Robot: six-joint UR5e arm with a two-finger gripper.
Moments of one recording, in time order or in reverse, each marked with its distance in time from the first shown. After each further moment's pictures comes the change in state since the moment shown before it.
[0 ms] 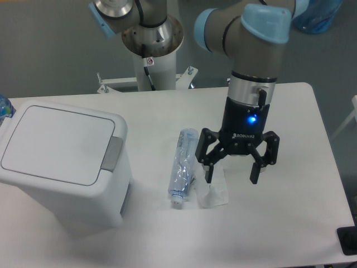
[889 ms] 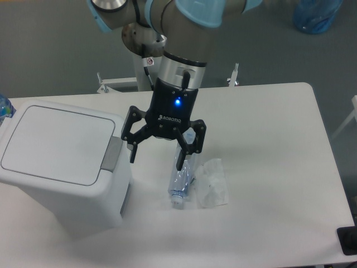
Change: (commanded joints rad) arm -0.133 0.101 -0.153 0.005 0.052 -0.035
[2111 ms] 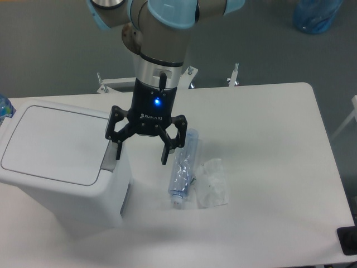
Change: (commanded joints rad) arm -0.063 0.012 -0.031 0.002 0.043 -0.083
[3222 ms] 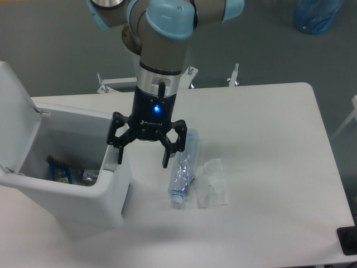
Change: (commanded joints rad) arm 0.011 -0.009 0.054 0.003 0.040 0.015
